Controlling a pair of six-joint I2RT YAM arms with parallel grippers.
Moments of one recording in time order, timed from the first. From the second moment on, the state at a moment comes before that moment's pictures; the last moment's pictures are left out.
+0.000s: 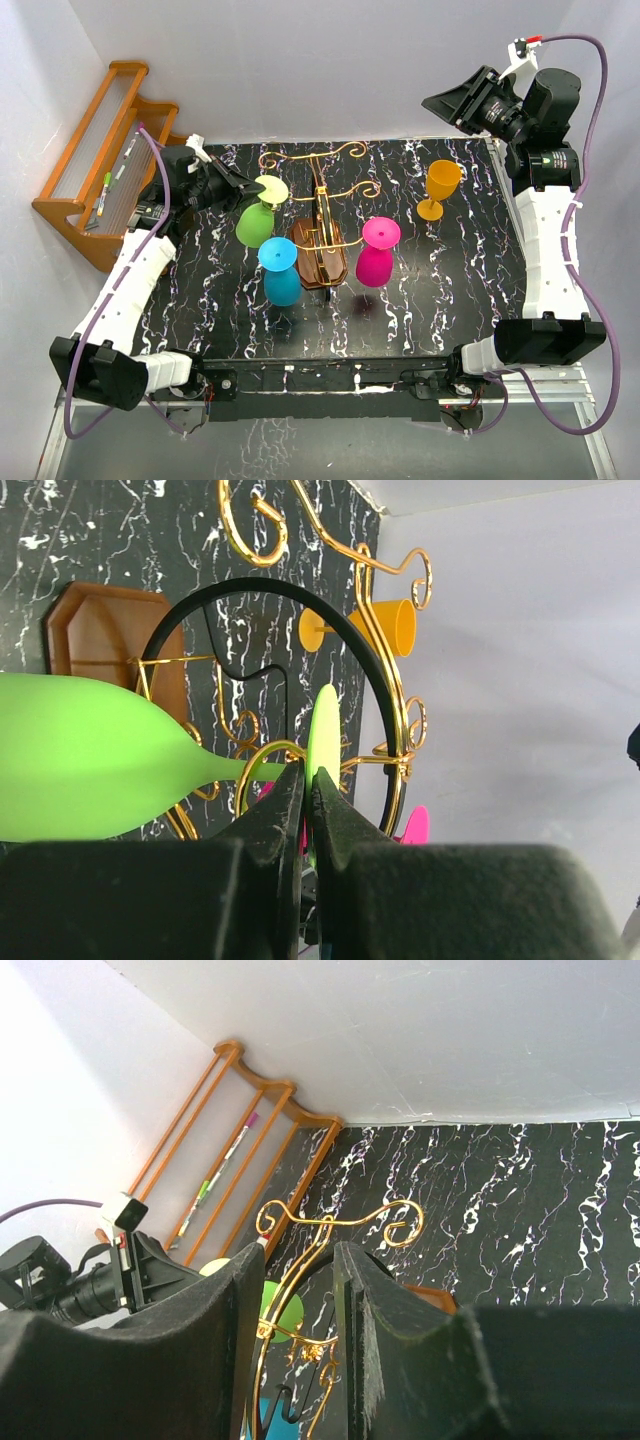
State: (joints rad) left arm -0.22 1.24 1.25 -0.47 0.38 -1.00; right arm -0.07 1.42 1.78 -0.42 -0.67 0.64
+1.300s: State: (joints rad) left arm -0.24 1.24 1.31 -0.45 0.80 -1.01; right arm -0.07 1.42 1.78 -0.39 -0.75 0.68
